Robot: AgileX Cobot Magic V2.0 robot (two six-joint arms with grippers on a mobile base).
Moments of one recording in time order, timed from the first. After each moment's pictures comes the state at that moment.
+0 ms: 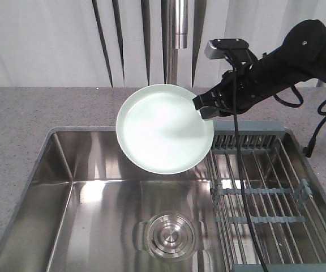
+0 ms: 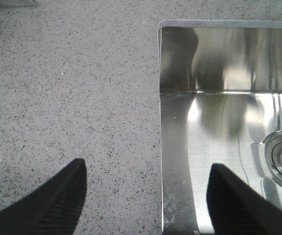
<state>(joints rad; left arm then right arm) -0.14 0.66 -0.73 0.11 0.89 -0.19 0.21 1.82 -1.59 0.51 0.92 -0.46</state>
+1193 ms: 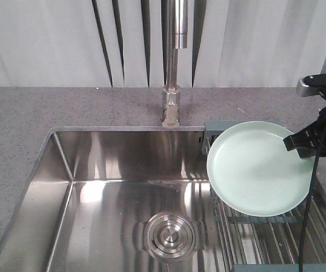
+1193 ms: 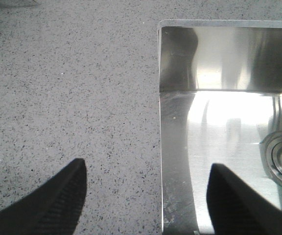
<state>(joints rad) -0.14 0.66 -0.73 0.11 0.89 -0.19 -0.06 1.51 -1.19 0.21 0.93 -0.39</state>
